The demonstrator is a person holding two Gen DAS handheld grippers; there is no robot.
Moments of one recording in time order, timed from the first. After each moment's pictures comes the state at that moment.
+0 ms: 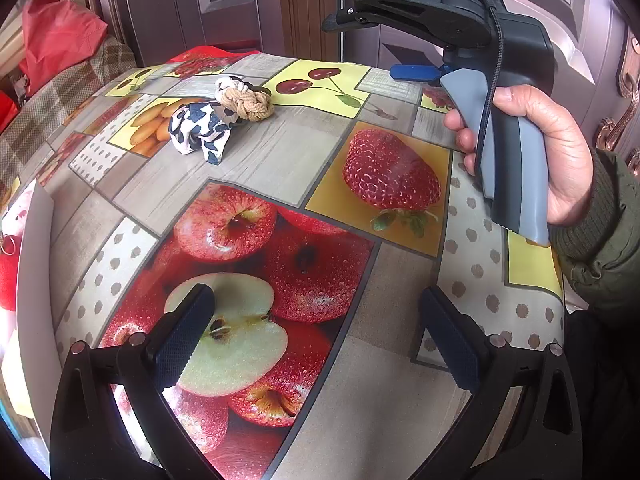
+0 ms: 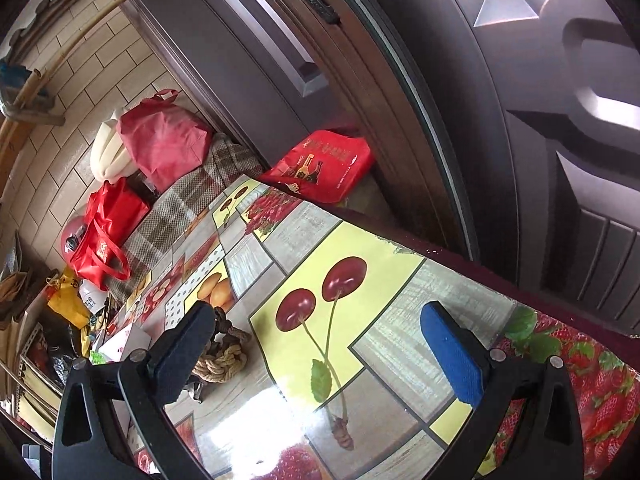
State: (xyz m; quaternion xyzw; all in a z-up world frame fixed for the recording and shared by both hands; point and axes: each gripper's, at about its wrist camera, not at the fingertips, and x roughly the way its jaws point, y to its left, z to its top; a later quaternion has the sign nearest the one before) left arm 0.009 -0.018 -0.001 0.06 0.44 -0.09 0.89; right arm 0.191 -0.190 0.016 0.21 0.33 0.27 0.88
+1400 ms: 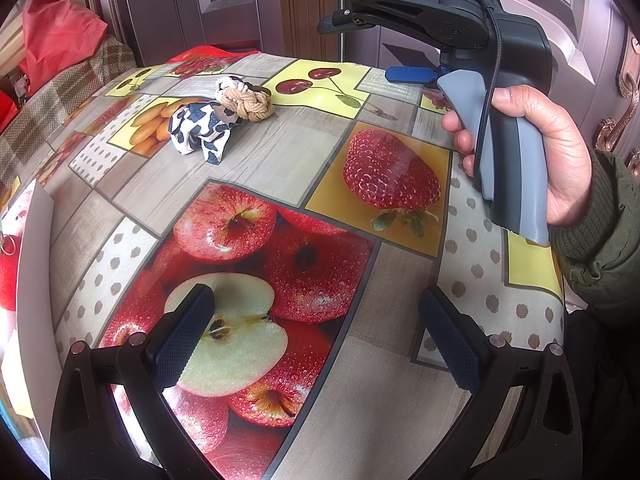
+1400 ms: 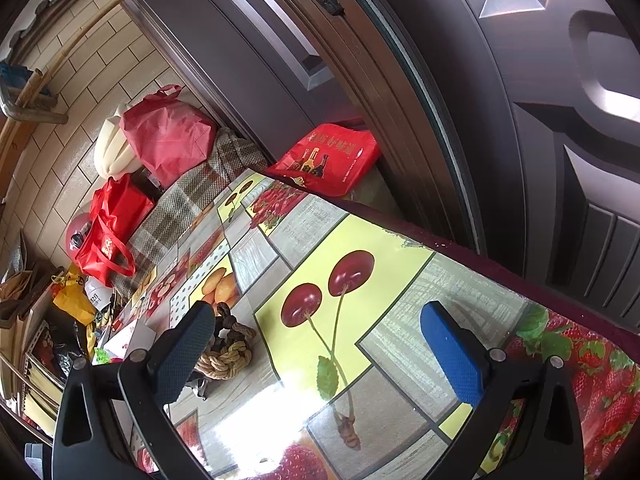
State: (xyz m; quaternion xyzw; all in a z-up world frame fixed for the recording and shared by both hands) left arm 0.009 -0.018 0.000 0.06 0.44 -0.09 0.89; right arm 0.188 -0.187 0.014 0.21 0.34 0.28 0.87
